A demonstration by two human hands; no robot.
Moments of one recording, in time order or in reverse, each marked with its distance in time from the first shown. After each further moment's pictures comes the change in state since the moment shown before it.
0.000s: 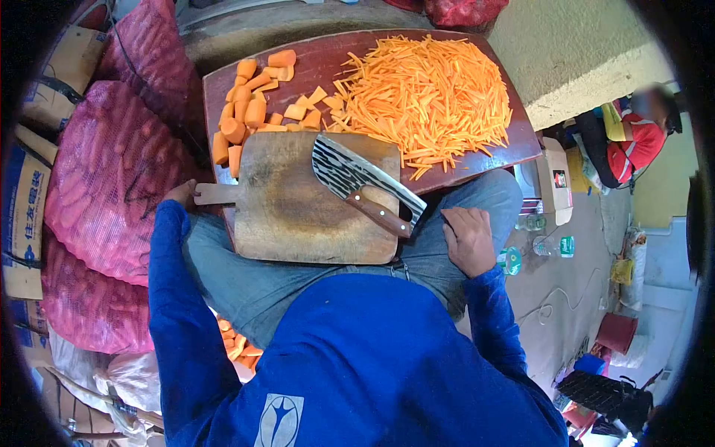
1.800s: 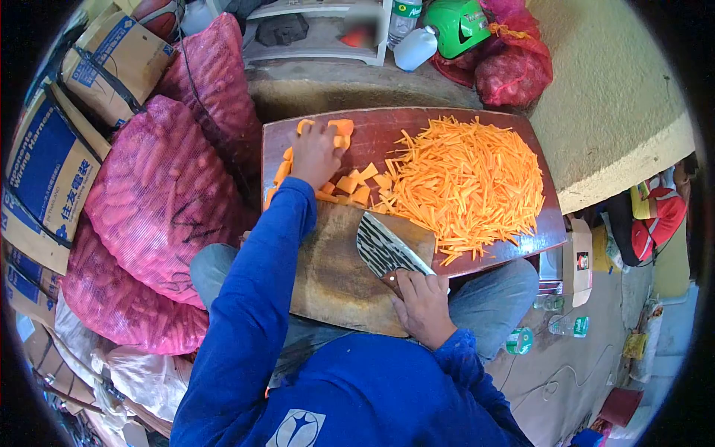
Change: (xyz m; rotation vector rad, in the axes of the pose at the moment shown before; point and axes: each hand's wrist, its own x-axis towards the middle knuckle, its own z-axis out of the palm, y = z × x) left_hand -0.097 0.348 0.150 0.648 0.782 1.030; right_hand 0.075 -0.092 0.038 0.155 -0.111 -0.197
